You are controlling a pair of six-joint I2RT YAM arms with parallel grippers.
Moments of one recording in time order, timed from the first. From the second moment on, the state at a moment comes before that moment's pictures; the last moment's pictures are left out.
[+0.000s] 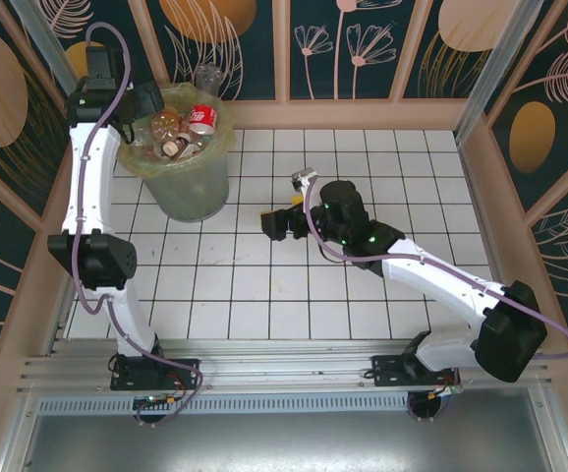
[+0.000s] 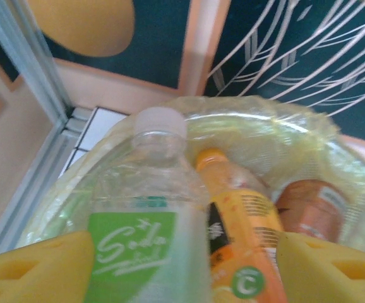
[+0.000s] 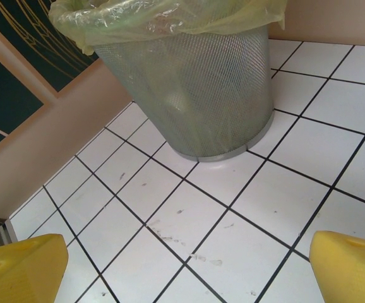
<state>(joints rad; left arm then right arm) 0.01 1.95 2.33 -0.98 -0.07 -0.28 0.80 1.31 1.00 -0.04 -0.15 0.34</state>
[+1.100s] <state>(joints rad) -0.14 2.09 2.37 -0.84 0.16 -0.33 0.79 1.28 0.97 -0.04 -0.15 0.34</state>
